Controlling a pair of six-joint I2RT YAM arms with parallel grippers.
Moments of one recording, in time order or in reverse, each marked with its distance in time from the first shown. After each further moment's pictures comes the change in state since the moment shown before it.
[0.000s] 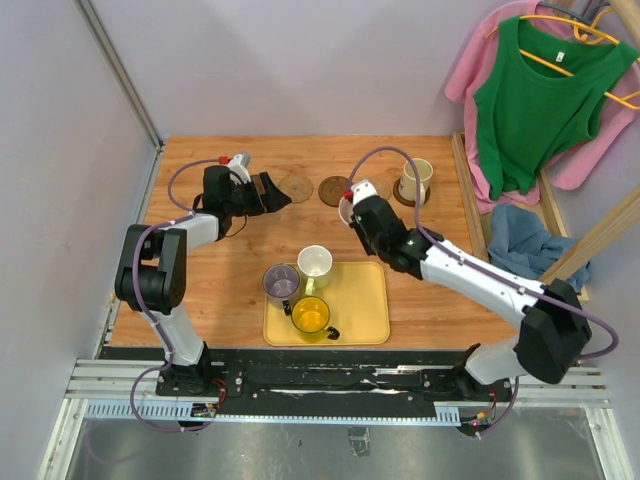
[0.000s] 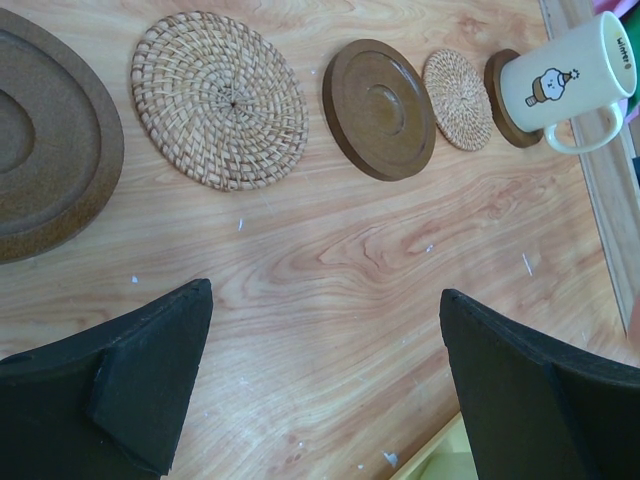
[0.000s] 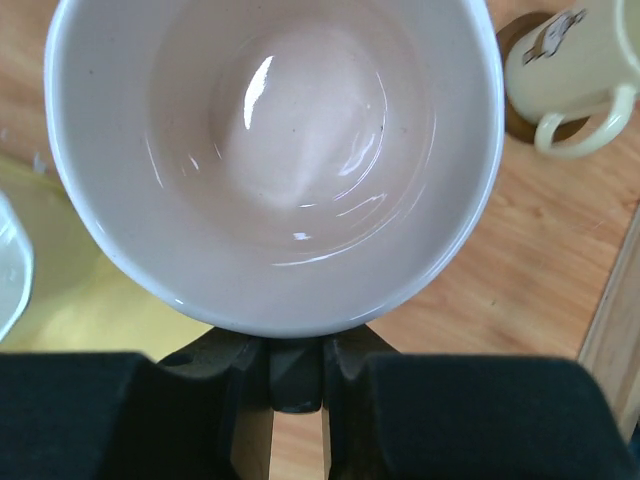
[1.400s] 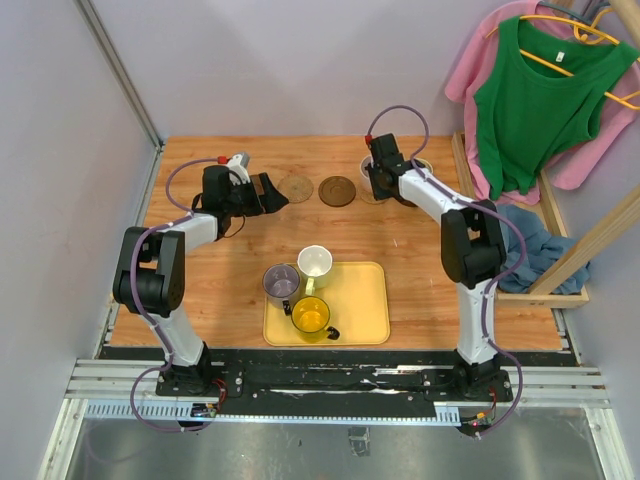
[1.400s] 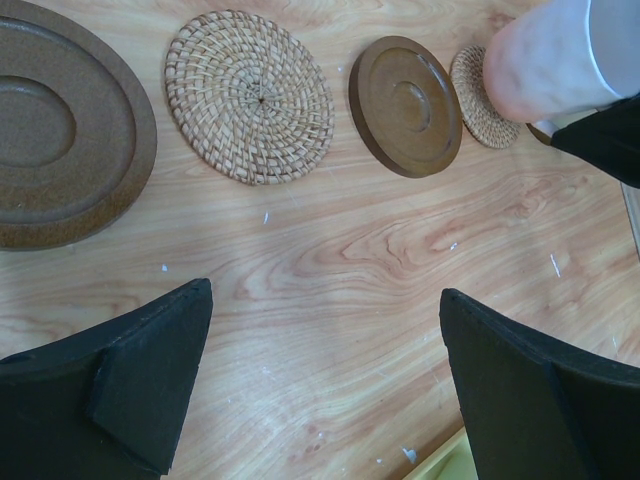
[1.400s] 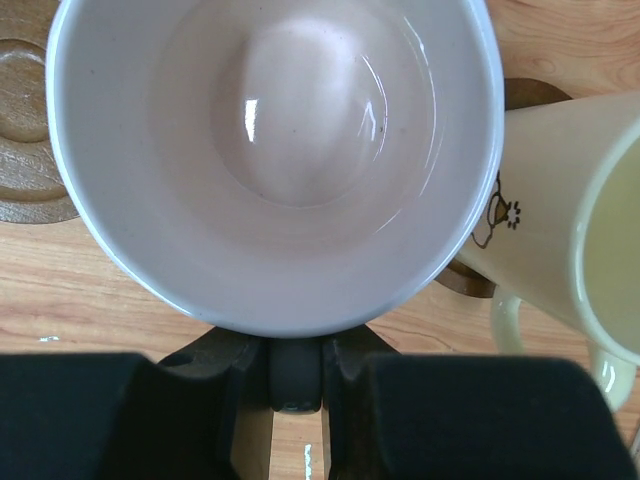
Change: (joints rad) left arm 0.000 -0.024 0.000 -0.051 -0.051 0.051; right arm -0.427 0.757 0.695 -0.089 -0.207 0.005
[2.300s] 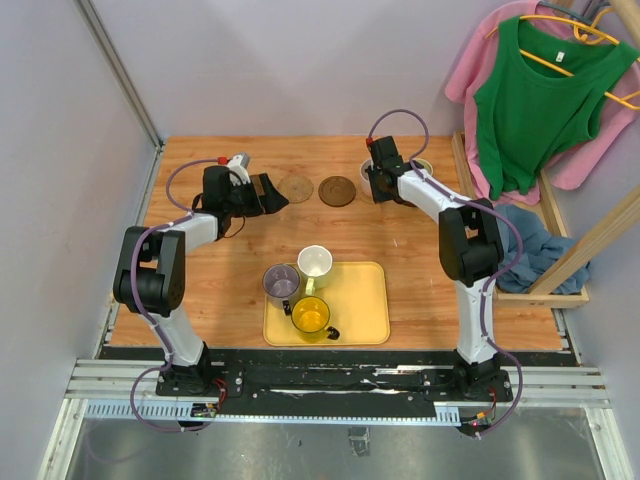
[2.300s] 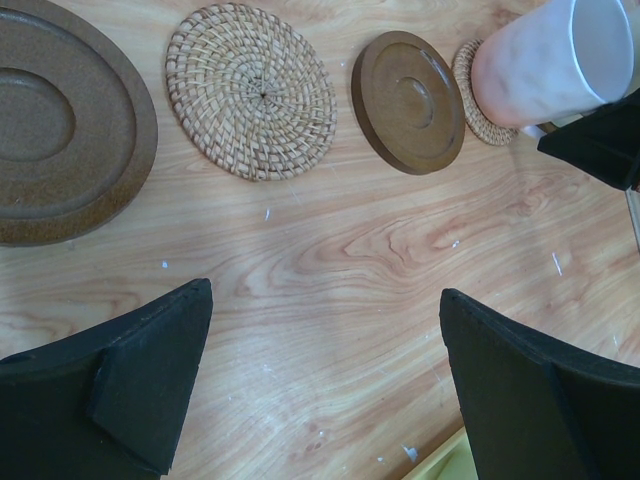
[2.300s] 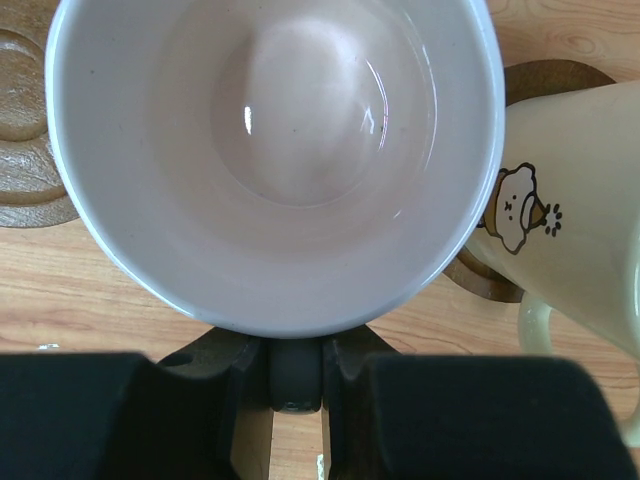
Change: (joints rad) left arm 0.000 0.004 0.000 -0.006 0.000 -0.001; right arm -0.006 0.030 0.001 -0.001 -0.025 0.034
